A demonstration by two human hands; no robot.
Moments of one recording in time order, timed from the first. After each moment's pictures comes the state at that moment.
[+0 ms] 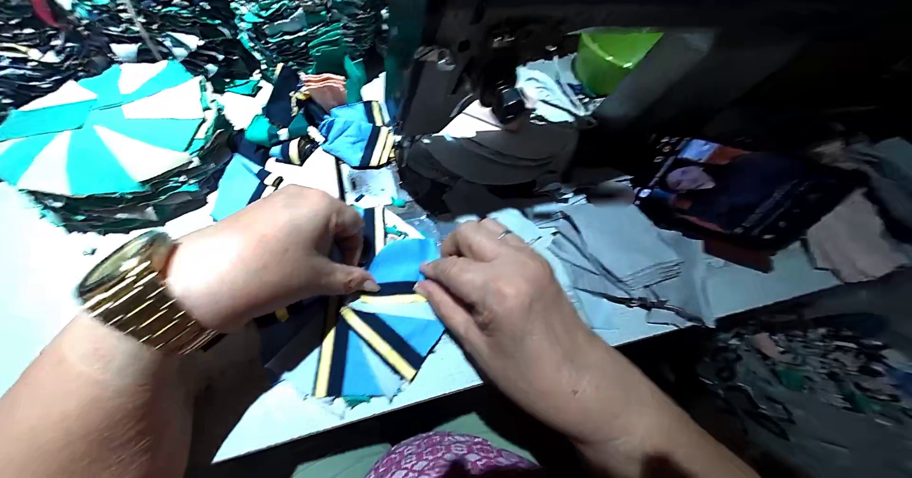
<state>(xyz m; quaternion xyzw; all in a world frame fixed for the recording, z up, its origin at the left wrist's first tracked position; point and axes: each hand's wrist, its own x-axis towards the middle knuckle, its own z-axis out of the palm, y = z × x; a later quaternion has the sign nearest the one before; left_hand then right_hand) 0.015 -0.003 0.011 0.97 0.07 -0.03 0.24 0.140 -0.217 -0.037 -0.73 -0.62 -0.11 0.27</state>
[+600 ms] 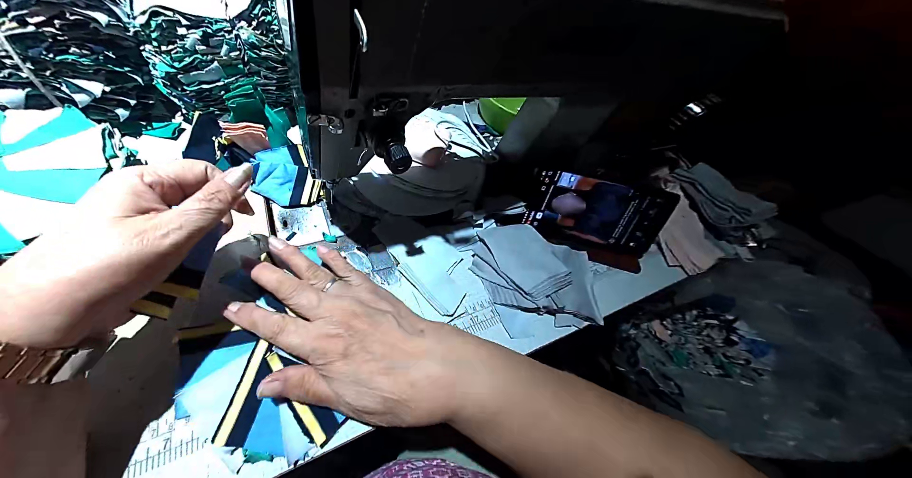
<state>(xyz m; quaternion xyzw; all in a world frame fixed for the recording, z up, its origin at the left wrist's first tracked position) 0.022 0.033 -0.001 0.86 0.15 0.22 0.44 0.128 -0.175 -0.035 -0.63 -0.75 0.05 0.20</state>
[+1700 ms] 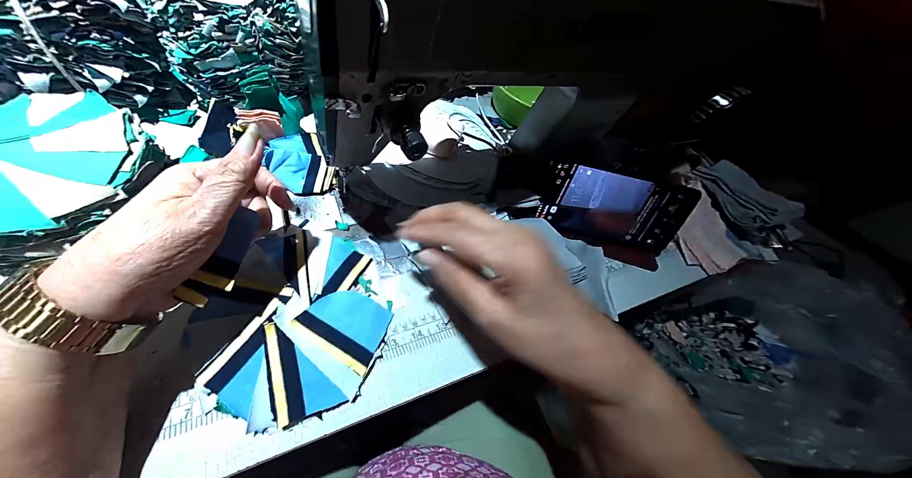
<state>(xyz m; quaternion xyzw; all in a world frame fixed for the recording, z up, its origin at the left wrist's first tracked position) 0.027 -0.035 0.045 0.76 0.28 0.14 0.57 0.174 -0.237 -0.002 -0.70 -0.62 -0.02 0.35</state>
